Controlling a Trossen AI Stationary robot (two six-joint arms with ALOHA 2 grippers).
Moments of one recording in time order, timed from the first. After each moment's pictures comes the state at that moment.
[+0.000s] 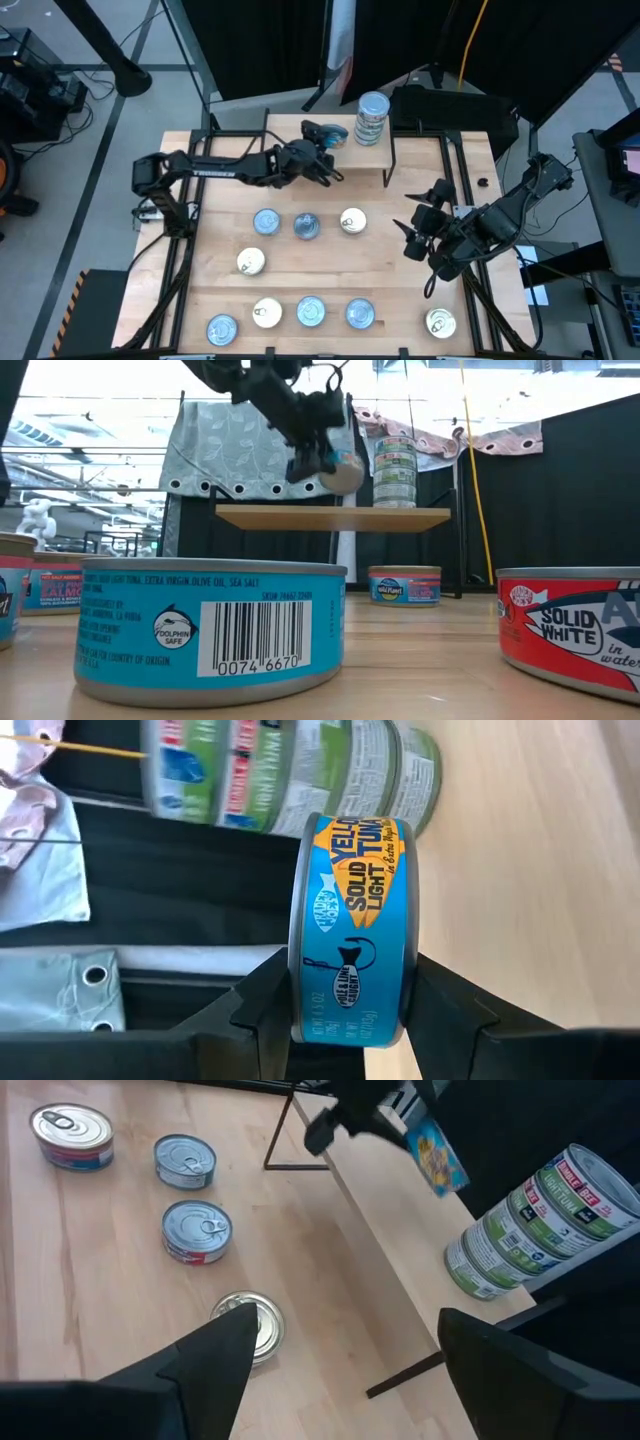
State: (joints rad) left arm 0.21 1.71 1.26 0.06 -0.65 1.11; right arm 0.65 1.27 1.34 -1.30 0.97 0.77
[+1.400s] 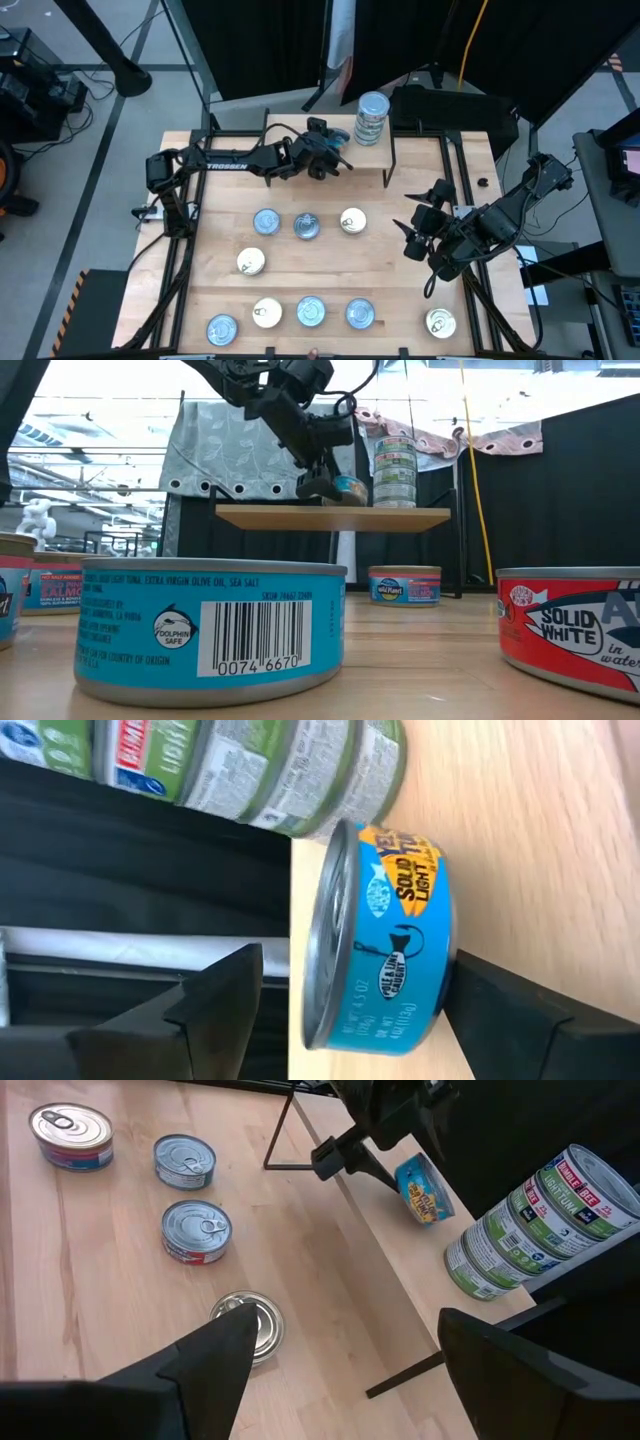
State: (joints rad) left arm 0.27 1.80 1.36 -0.08 -0.52 0.91; right arm 0.65 1.27 1.34 -1.30 0.97 0.77
